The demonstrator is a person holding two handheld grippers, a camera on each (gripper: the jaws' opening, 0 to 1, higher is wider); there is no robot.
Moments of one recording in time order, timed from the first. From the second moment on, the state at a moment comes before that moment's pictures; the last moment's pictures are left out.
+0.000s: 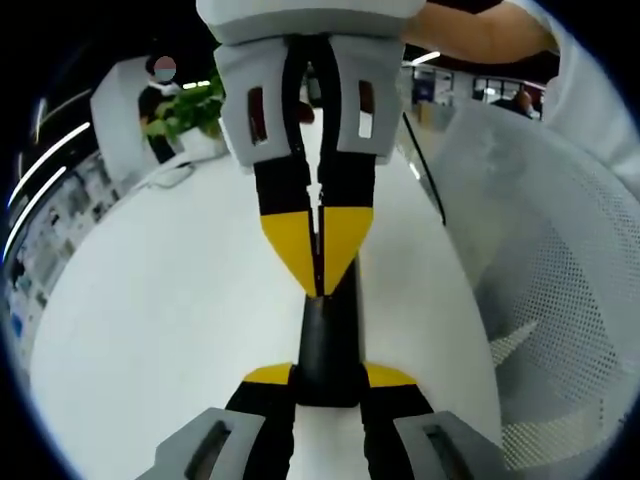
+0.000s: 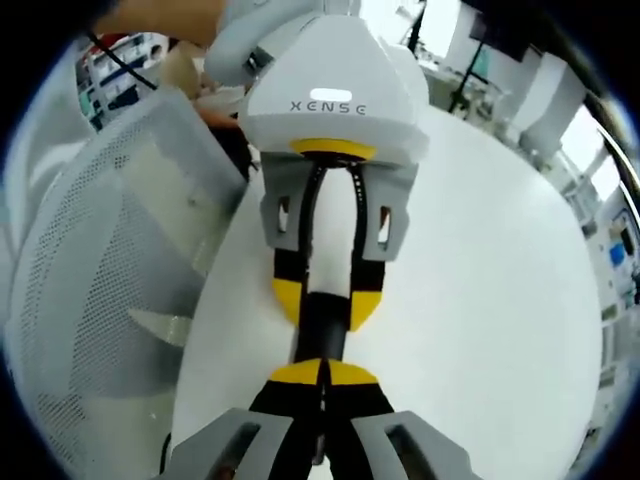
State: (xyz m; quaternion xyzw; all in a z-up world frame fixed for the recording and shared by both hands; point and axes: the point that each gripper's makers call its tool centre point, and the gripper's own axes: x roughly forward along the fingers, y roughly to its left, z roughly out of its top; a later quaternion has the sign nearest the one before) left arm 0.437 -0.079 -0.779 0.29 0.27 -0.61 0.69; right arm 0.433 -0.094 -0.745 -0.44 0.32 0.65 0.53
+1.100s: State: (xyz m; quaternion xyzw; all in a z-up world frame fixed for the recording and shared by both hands) left arm 0.437 -0.079 -0.778 0.30 0.27 -0.60 0.69; right arm 0.435 -0.111 -0.740 -0.39 0.31 0.65 0.57
